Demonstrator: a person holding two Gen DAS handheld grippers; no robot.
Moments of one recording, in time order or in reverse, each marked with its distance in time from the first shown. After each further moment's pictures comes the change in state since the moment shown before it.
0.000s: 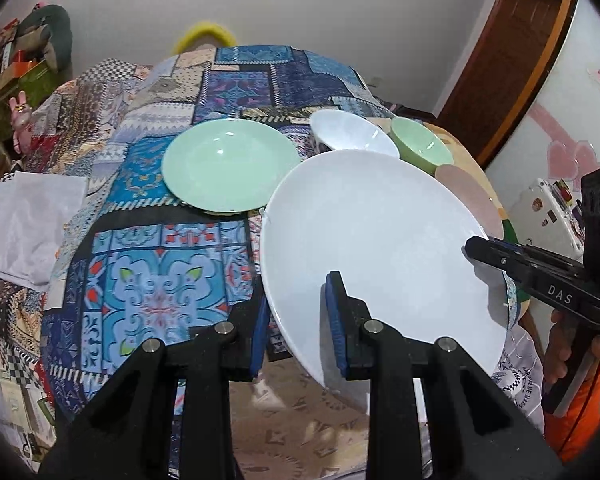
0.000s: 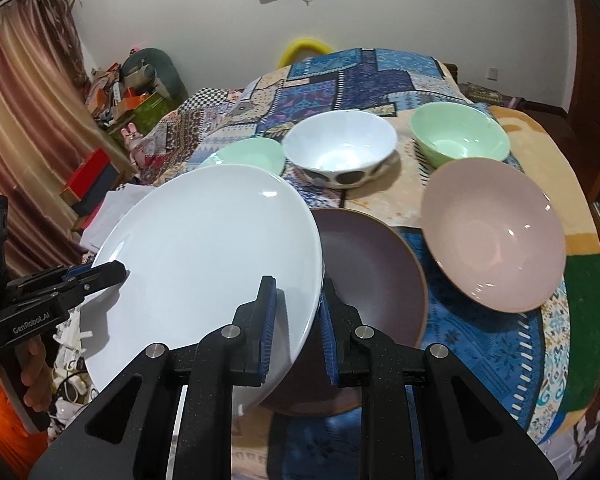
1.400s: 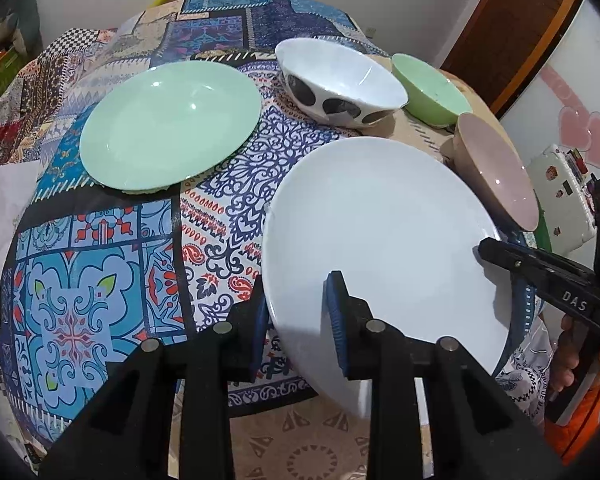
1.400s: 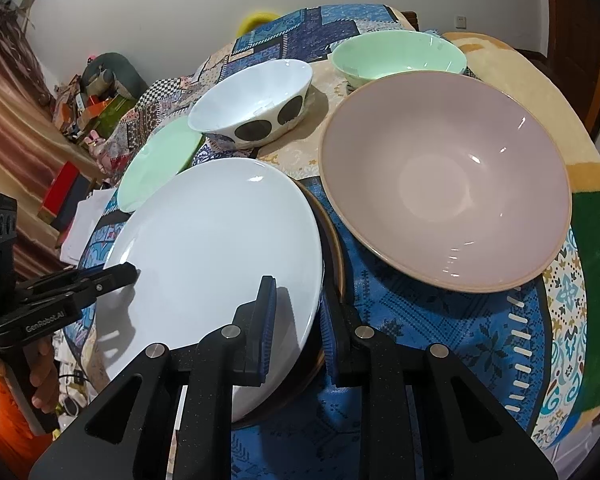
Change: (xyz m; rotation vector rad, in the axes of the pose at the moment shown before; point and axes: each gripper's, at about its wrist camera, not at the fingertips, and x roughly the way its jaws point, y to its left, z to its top) left arm 0.108 -0.025 0.012 0.027 0.179 -0.005; right arm 0.027 -0.064 -0.016 0.133 0.094 -0.013
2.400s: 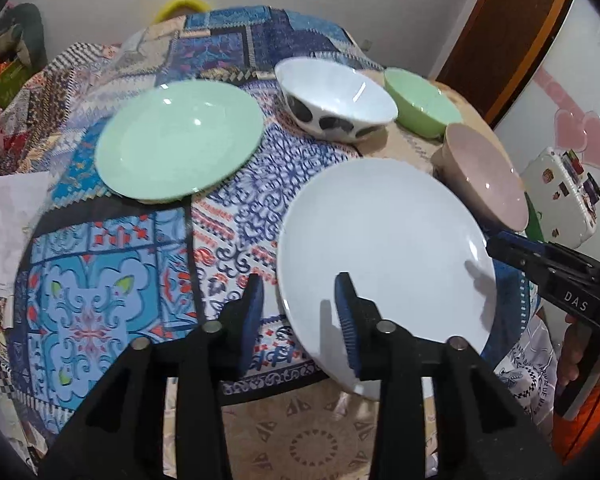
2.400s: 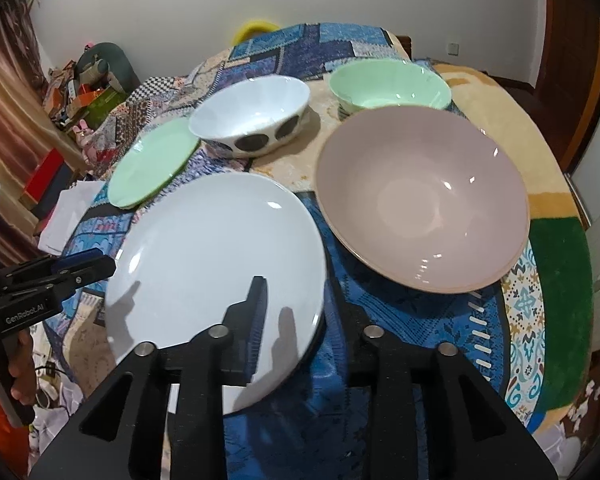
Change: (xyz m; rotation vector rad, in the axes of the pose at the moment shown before) left arm -0.031 -0.001 -0.009 0.018 -0.075 0.013; right arm -0.022 0.018 0.006 -0.082 -0.052 -0.099
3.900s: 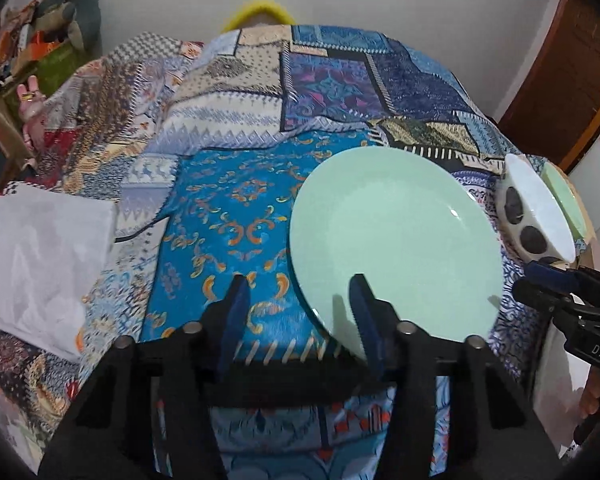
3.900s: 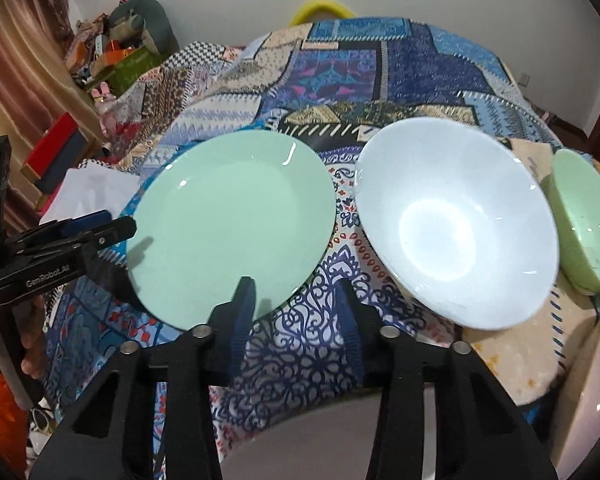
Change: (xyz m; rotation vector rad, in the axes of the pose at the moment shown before) left arm 0.063 0.200 0.095 -0.115 -0.049 0.128; right arm 0.141 0.129 0.092 -0.166 0.109 0.045
